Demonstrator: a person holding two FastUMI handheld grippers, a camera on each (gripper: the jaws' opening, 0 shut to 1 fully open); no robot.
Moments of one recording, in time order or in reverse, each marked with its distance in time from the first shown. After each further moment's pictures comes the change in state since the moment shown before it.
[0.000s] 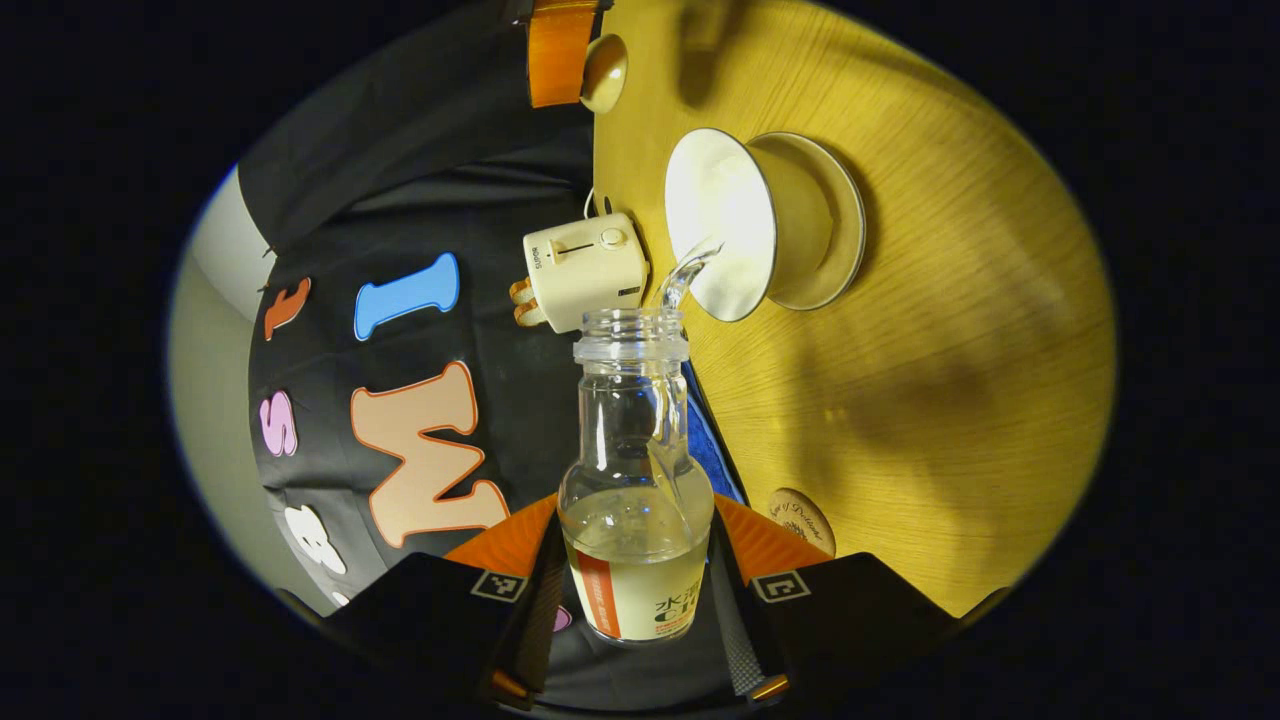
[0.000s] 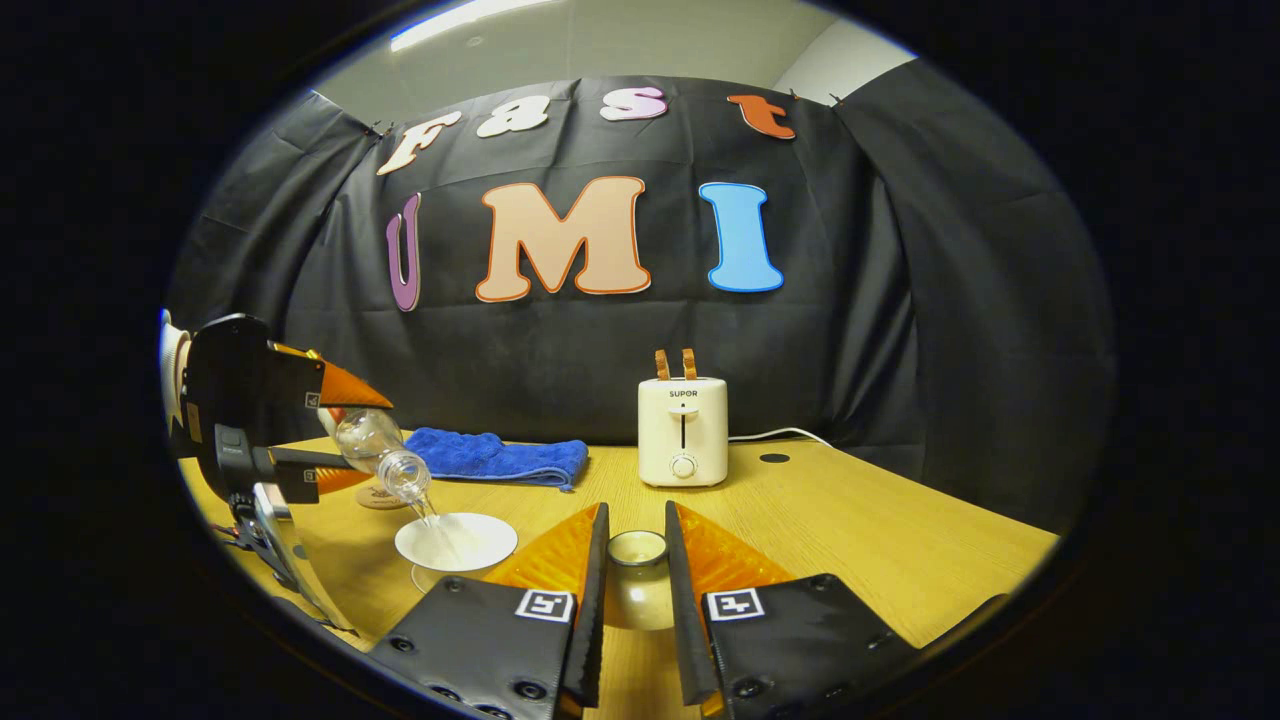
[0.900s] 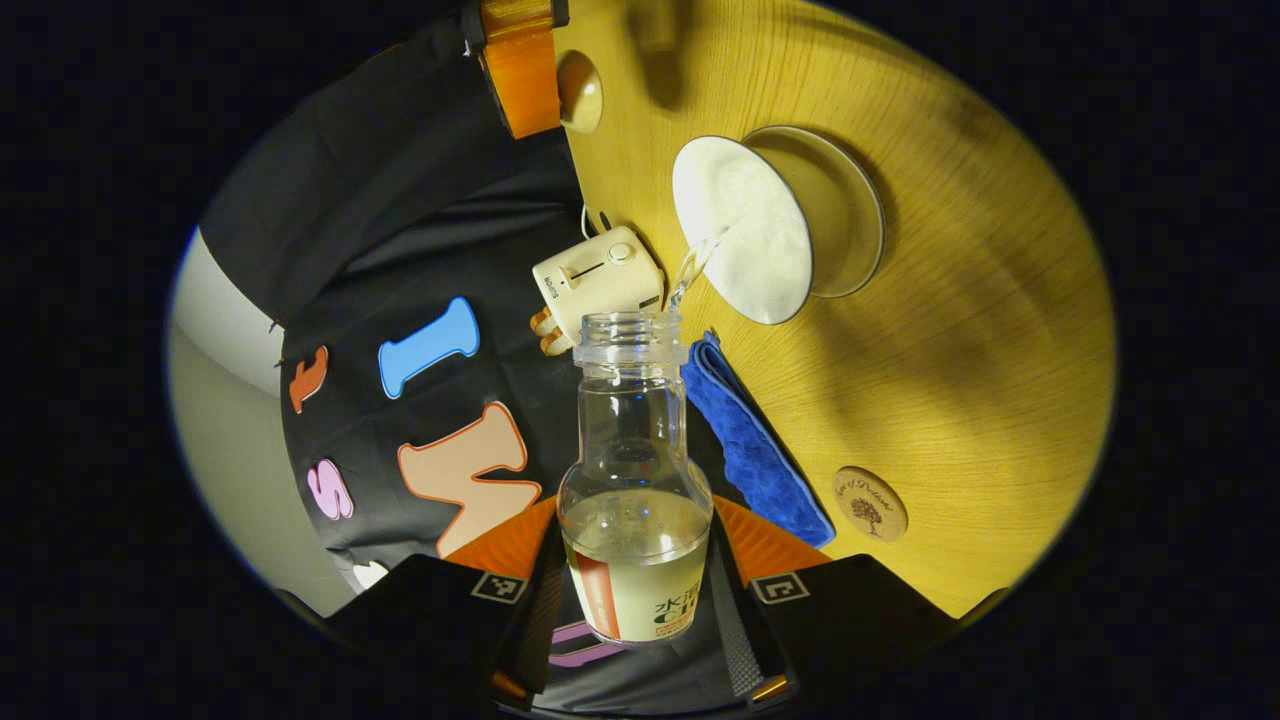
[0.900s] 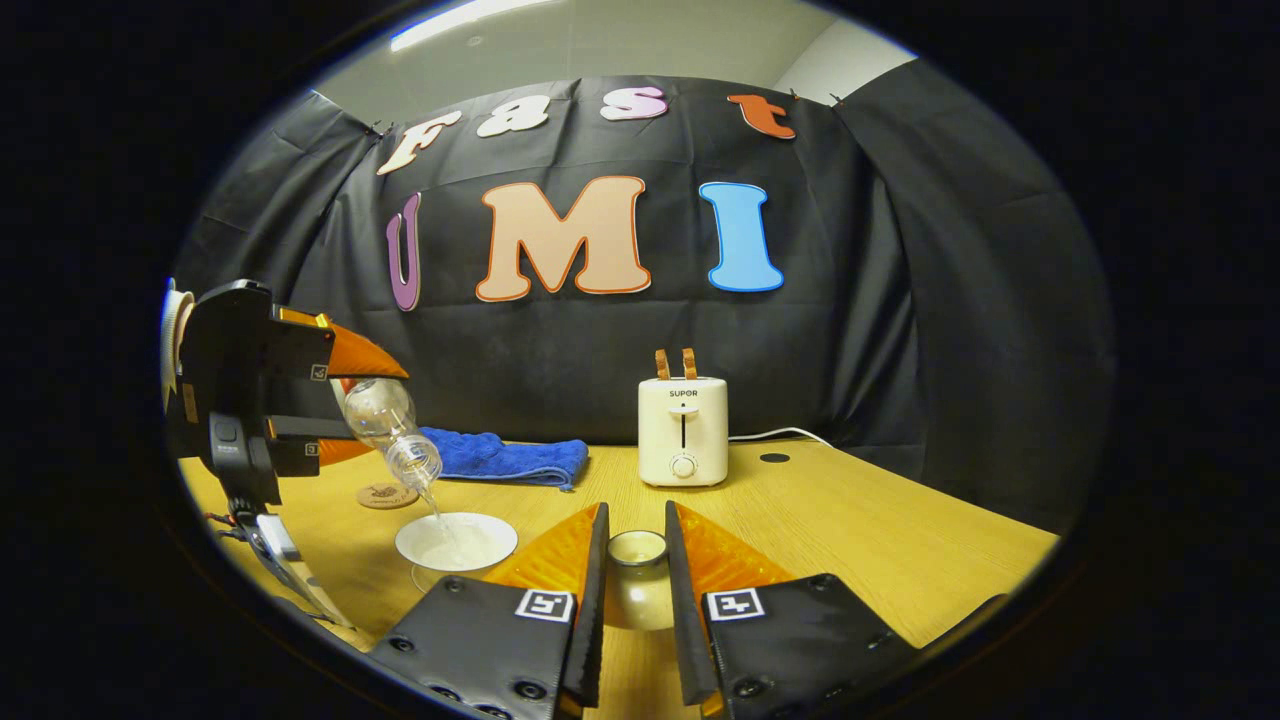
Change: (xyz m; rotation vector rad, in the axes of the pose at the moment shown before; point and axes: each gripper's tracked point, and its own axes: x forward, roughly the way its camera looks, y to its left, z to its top) left arm -0.001 0.038 0.011 0.204 -0.007 0.093; right arm 0.001 0.001 0.000 -0.001 0.001 0.000
